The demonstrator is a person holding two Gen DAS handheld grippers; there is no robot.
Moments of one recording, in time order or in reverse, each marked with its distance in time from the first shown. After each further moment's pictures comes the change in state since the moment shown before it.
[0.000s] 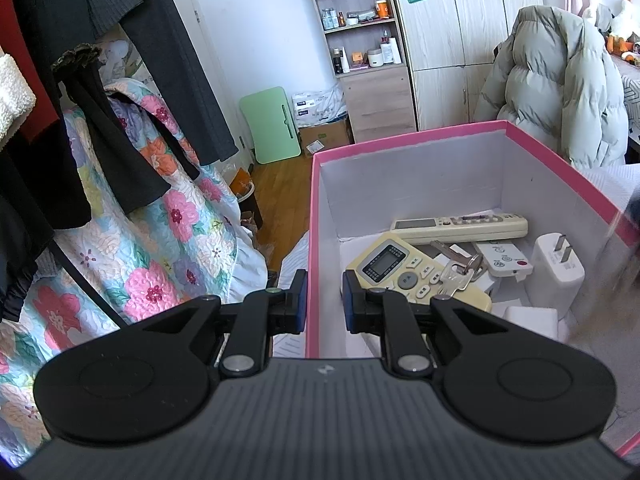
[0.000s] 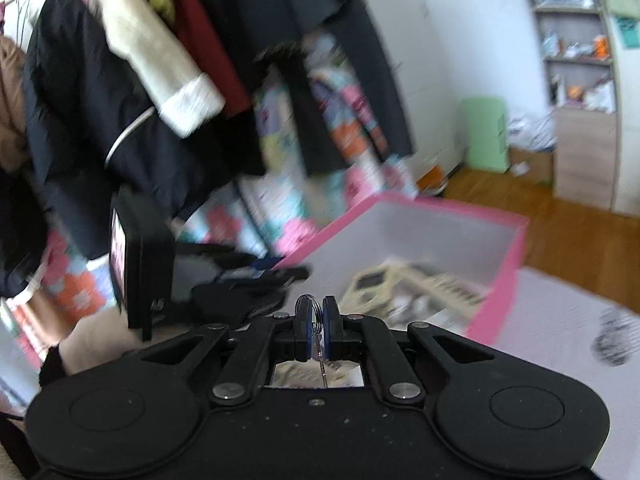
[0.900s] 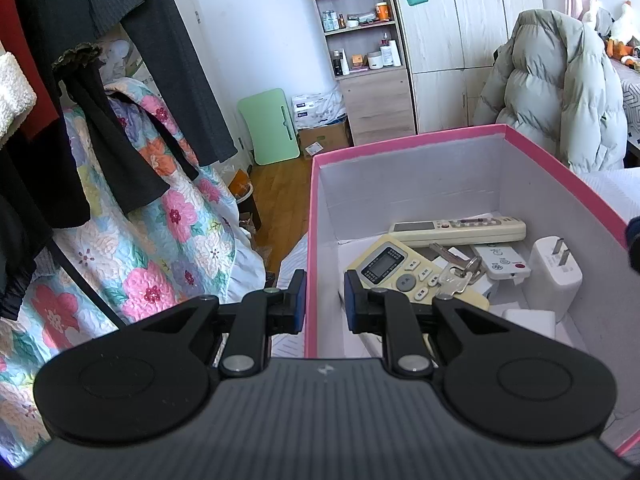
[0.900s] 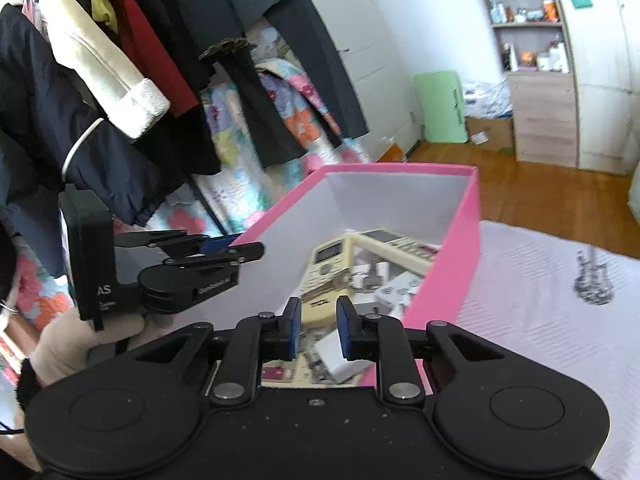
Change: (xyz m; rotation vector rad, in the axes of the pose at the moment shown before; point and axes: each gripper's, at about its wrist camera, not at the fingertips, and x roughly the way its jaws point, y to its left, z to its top) left arm -0.002 0.002 0.000 -0.011 -0.007 -0.008; right arm -0.013 -0.020 -0.024 0.123 -0.015 -0.133
